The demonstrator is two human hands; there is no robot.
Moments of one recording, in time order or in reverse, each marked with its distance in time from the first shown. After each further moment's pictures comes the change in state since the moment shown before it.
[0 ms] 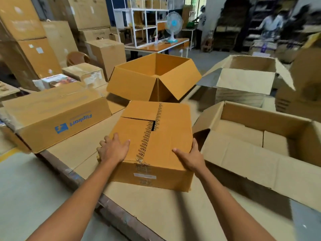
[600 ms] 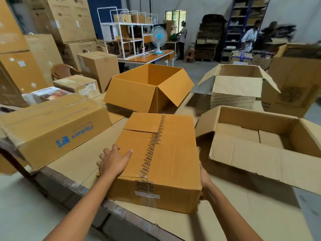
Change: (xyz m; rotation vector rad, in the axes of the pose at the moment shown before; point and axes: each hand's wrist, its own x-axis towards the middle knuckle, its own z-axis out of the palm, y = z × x) left_hand 0.014 -0.065 -0.009 -0.193 -0.050 0.058; right_hand -0.050 0.018 0.050 0.467 -0.005 0.267
